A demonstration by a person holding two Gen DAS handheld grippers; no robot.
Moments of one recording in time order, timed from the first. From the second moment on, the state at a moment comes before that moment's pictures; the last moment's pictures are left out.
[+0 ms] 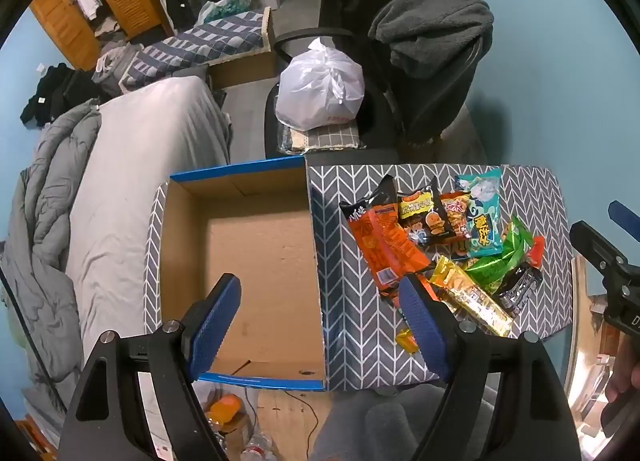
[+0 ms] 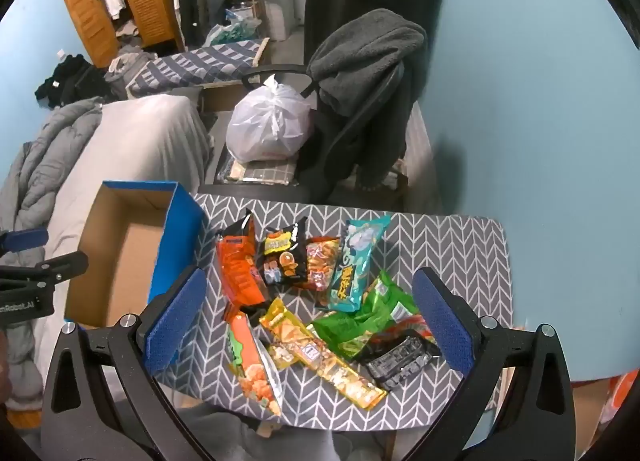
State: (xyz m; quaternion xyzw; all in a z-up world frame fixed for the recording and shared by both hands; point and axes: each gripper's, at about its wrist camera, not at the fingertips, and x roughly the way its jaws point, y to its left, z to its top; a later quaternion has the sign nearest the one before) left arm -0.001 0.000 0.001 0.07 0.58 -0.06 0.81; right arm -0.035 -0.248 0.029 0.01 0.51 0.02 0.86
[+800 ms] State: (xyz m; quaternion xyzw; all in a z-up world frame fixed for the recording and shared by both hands) left arm -0.004 -0.004 -0.002 0.05 0.59 -0.07 0.80; right arm -0.036 -0.250 0.027 0.01 0.51 0.02 0.86
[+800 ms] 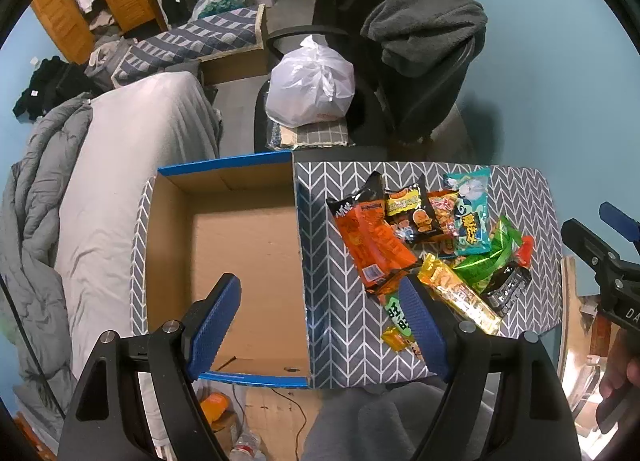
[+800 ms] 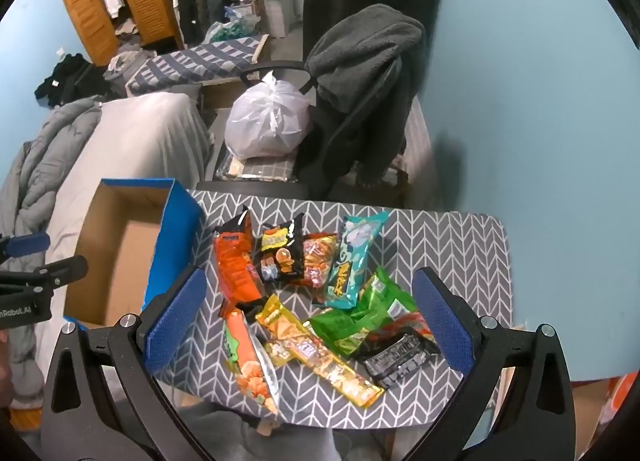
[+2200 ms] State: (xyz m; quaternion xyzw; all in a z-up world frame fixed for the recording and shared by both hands) left arm -0.012 -0.019 -0.001 0.06 0.59 -0.09 0.80; right arm -0.040 -0.256 0.026 0.02 0.51 0.02 0.86
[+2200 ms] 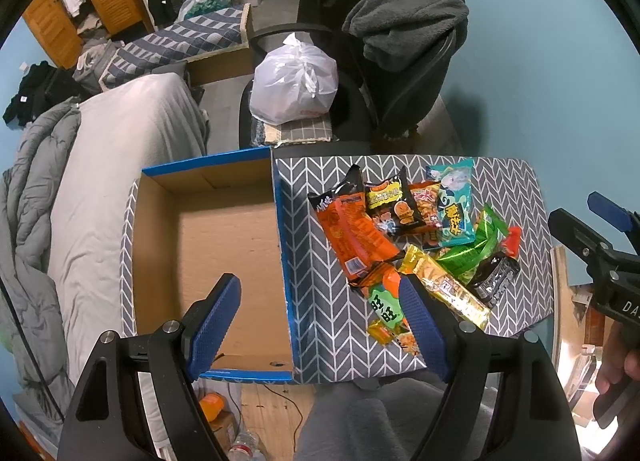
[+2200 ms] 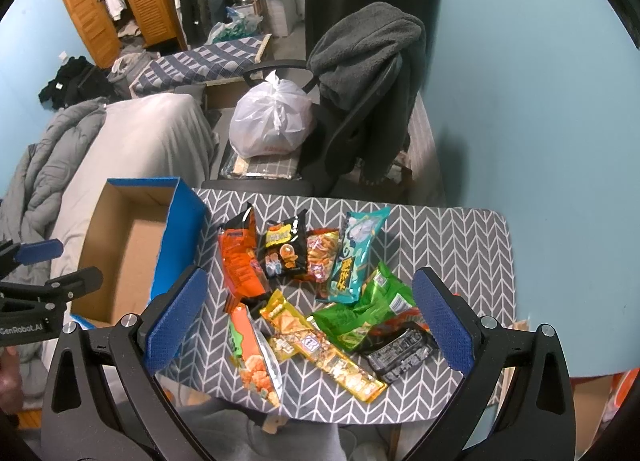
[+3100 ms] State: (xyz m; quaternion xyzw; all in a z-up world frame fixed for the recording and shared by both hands) left arm -0.015 -0.020 -0.007 0.05 0.60 -0.09 0.80; right arm -0.044 -0.258 0.023 0.02 0.51 0.02 0.86
